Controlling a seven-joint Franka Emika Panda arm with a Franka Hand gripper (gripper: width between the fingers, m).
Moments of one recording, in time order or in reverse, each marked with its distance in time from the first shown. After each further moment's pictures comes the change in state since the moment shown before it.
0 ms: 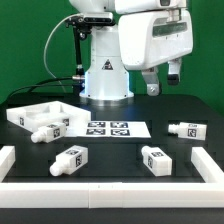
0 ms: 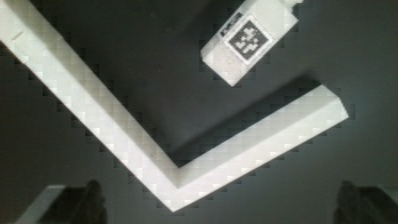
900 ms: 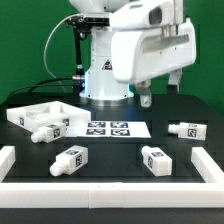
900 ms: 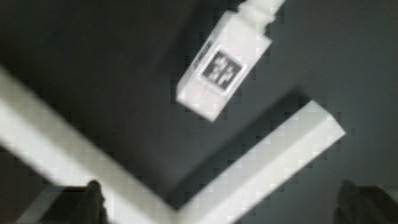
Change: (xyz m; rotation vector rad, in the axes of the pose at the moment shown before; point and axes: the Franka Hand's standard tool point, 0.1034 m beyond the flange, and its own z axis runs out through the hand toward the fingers) arm -0.024 -0.017 0.041 0.054 -0.070 0.256
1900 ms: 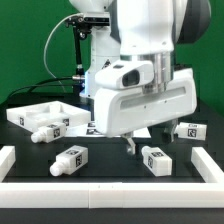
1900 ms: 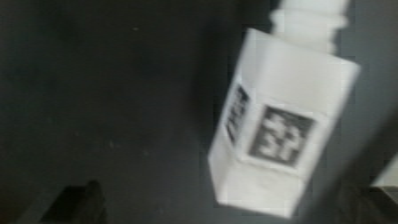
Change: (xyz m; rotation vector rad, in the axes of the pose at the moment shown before) arm -0.002 0.017 0.064 -0.040 0.046 0.190
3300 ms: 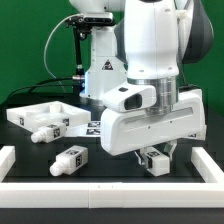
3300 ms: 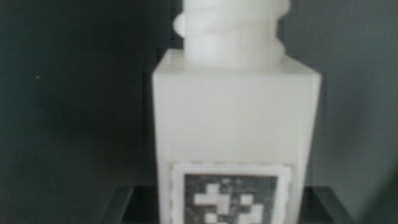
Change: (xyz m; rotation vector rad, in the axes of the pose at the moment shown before) arm -0.003 -0.013 0.040 0.002 0.001 0.131
